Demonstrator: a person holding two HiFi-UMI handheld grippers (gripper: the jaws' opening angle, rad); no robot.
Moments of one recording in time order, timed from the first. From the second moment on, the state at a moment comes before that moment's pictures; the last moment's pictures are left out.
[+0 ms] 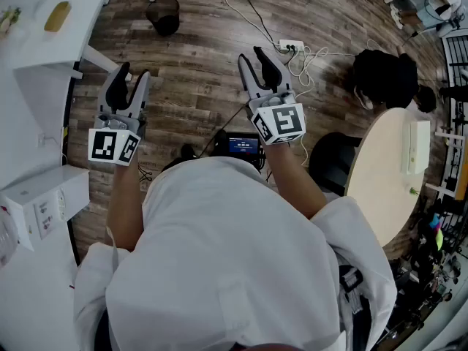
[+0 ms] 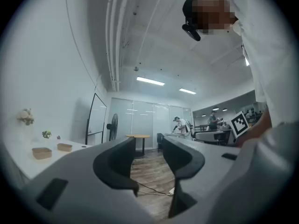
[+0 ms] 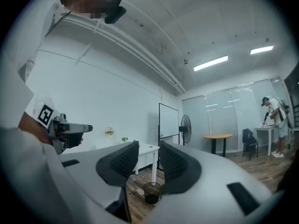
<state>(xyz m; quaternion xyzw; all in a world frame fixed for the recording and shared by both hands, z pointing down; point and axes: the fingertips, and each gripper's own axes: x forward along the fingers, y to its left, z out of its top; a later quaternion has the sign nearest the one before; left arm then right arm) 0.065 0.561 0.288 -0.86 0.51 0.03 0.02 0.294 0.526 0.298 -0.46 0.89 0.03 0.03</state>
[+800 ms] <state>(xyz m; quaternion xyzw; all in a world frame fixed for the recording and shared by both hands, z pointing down) 0.032 0.592 0.302 -0.86 0.50 0.05 -0.02 0.273 0.561 0.304 -0.48 0.88 0.00 0.02</state>
